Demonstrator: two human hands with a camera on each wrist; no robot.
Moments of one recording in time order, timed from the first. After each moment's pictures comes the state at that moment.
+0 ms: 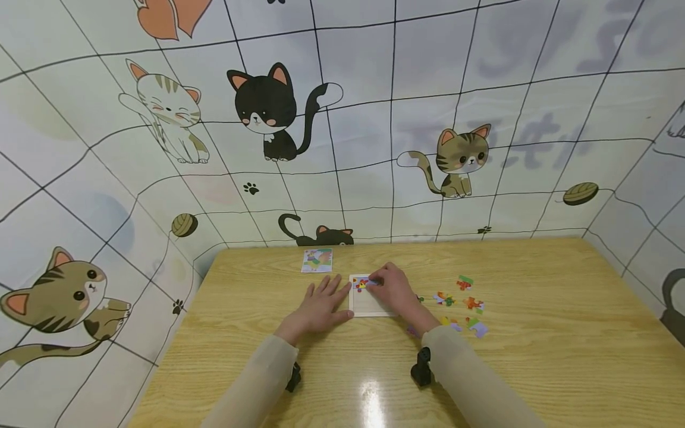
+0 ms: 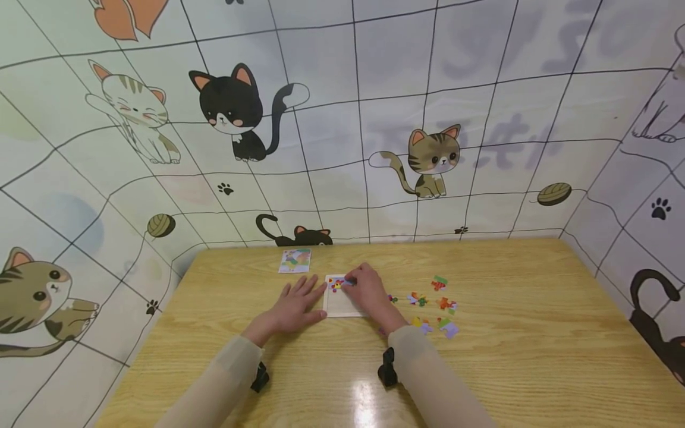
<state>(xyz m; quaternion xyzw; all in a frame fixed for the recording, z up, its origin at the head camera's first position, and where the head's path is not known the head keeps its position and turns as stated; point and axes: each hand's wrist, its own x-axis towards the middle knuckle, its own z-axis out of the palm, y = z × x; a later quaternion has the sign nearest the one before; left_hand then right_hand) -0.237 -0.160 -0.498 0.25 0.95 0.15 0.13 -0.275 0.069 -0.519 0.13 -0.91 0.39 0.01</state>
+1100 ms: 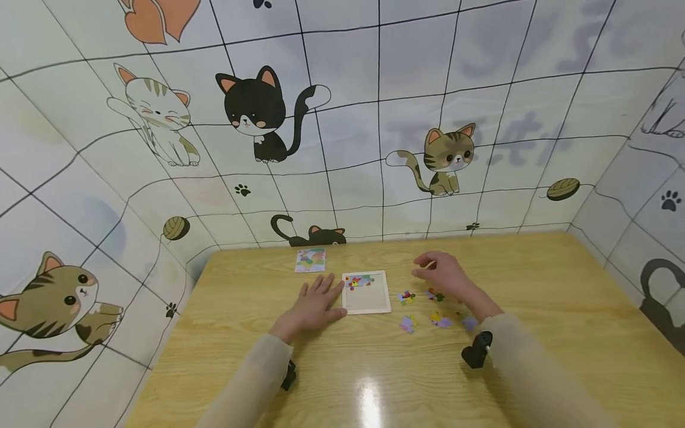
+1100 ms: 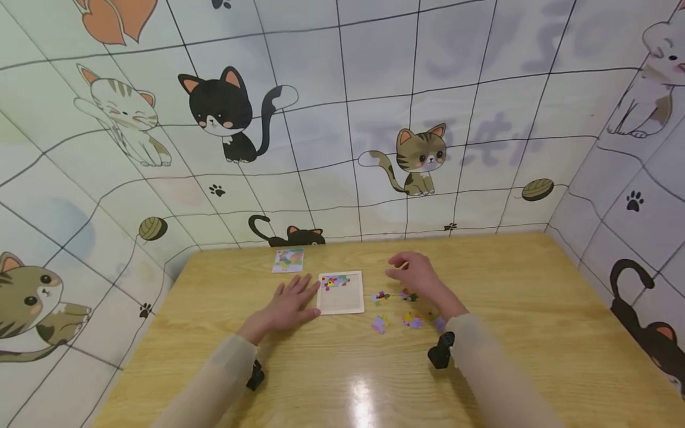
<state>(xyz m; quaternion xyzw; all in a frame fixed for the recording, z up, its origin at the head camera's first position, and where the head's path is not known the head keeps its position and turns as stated) -0.236 -0.158 -0.501 0.25 0.95 0.15 0.13 -0.272 0.199 -0.487 0.11 -0.89 0.44 -0.04</state>
